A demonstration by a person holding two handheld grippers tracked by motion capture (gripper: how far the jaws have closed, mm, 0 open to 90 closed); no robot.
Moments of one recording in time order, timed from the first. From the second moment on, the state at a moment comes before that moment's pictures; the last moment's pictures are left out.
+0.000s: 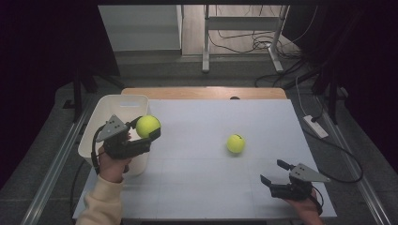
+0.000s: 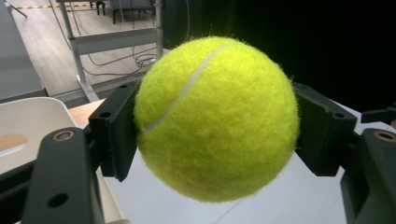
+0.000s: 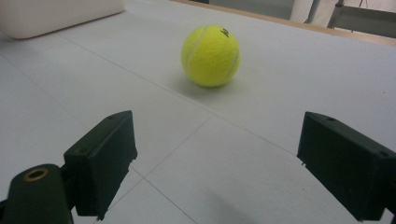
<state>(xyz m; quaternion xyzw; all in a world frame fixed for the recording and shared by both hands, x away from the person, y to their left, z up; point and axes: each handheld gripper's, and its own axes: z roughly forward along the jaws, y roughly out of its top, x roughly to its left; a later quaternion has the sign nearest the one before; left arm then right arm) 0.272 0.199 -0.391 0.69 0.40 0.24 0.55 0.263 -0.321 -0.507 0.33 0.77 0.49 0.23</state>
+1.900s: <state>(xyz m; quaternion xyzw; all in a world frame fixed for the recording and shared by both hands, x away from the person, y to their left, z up) 0.337 0.244 -0.391 0.68 0.49 0.23 0.50 0.263 -0.320 -0.507 0.33 0.77 0.49 0.23</state>
